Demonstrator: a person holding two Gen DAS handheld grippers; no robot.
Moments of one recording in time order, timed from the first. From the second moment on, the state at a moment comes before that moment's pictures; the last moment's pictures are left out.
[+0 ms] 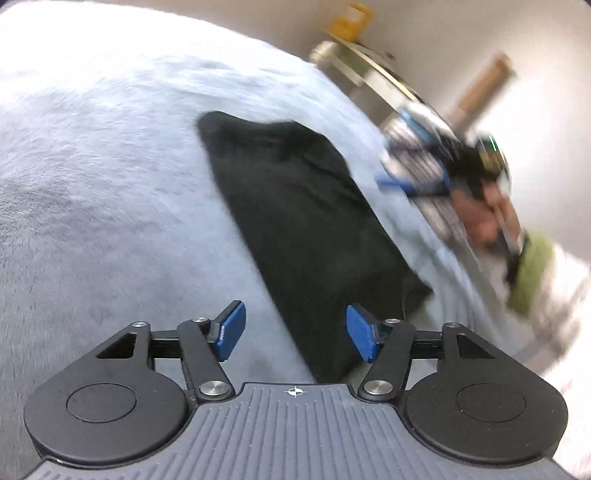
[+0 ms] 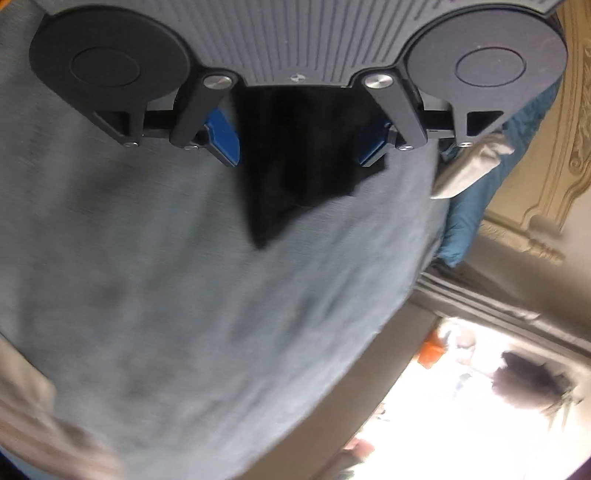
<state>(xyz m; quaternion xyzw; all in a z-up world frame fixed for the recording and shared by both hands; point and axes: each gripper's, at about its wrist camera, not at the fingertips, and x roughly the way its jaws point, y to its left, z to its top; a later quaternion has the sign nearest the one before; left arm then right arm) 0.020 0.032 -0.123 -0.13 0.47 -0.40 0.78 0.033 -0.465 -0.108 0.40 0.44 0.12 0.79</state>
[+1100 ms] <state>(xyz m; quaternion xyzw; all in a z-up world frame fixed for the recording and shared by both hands) 0.027 -0.062 -0.013 -0.17 0.32 -0.46 0.81 -0.066 -0.391 -0.002 0.23 0.27 0.10 0.93</state>
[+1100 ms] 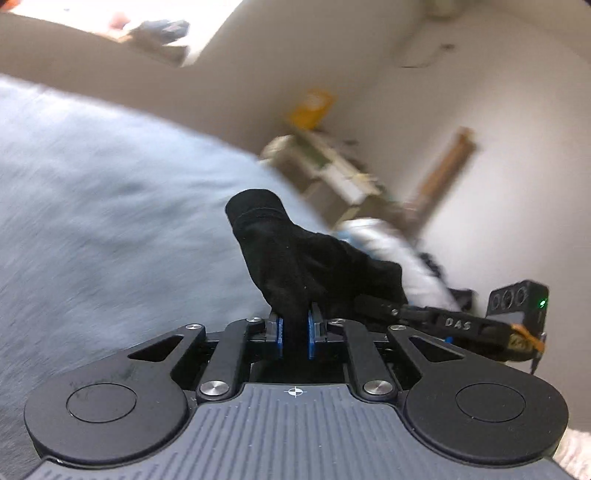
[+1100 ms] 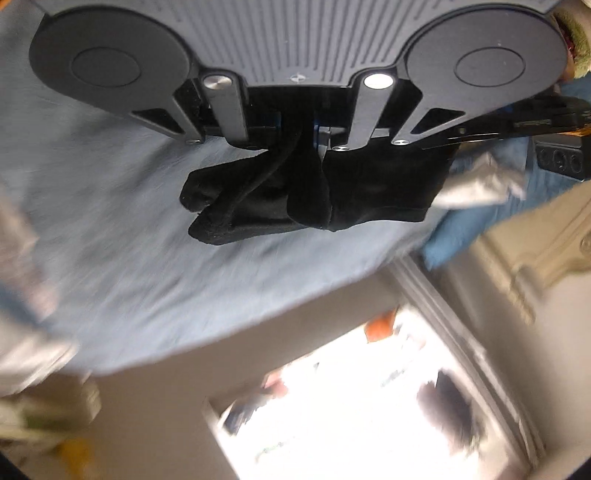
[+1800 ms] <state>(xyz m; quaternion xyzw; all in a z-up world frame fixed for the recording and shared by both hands) 0.011 -0.355 0.095 -0.15 0.29 -0.64 0.69 -0.176 -0.595 0.203 -0.04 0.13 -0.11 0.98</state>
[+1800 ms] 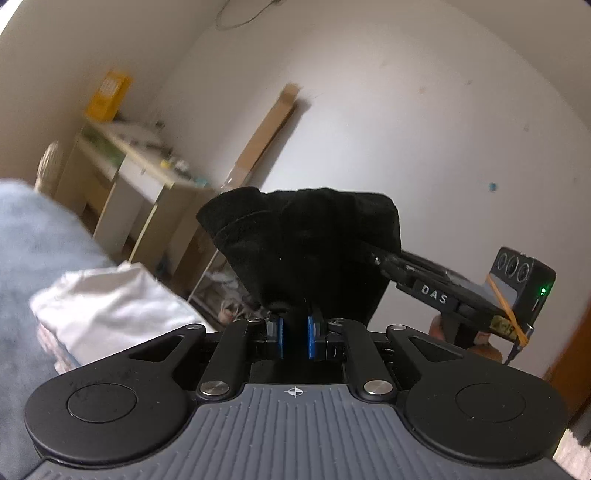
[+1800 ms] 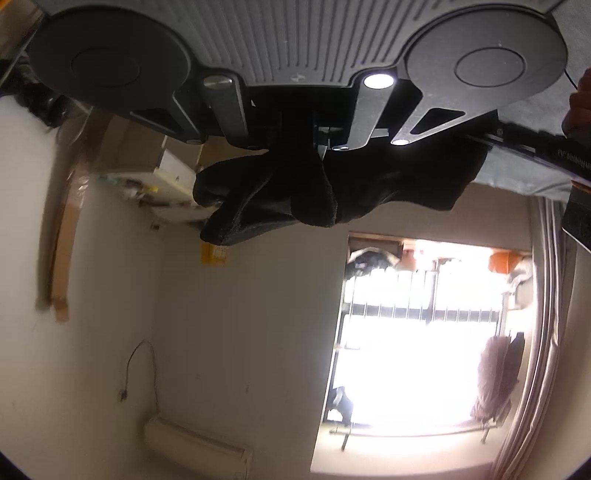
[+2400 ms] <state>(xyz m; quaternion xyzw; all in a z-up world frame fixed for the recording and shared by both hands) 0.130 -0.371 -0.021 -0.25 0.39 -0.48 0.74 0.012 -0.721 0.046 0.10 0.26 0.00 0.96</state>
